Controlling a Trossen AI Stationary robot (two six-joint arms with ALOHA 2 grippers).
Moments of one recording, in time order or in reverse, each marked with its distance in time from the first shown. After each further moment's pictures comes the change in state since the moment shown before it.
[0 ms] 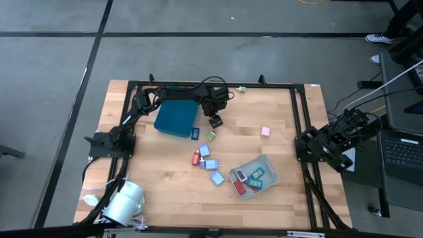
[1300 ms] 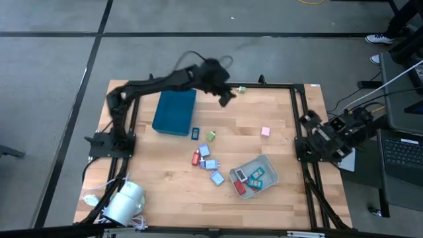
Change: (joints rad) left arm -0.008 -0.424 -0.009 0.442 0.104 -0.170; right arm -0.028 0.147 0.214 -0.088 0.438 0.000
